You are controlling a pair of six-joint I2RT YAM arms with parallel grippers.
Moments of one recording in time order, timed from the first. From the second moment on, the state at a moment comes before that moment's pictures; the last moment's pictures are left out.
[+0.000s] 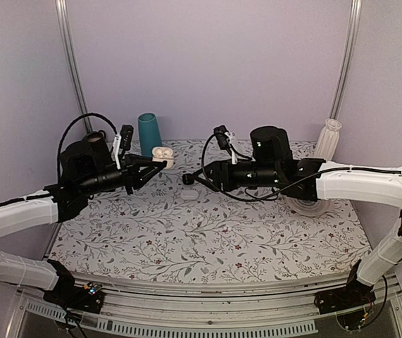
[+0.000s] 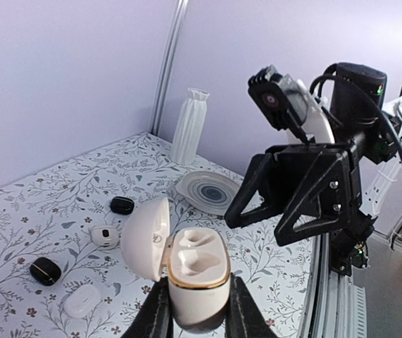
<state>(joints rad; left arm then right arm) -0.57 1.13 0.67 0.43 0.53 -0.23 0.94 1.55 1.18 0.06 -0.24 0.47</state>
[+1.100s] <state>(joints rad) -0.50 1.03 0.59 0.38 0.46 -0.22 0.95 2.02 1.33 -0.16 -0.21 0.69</state>
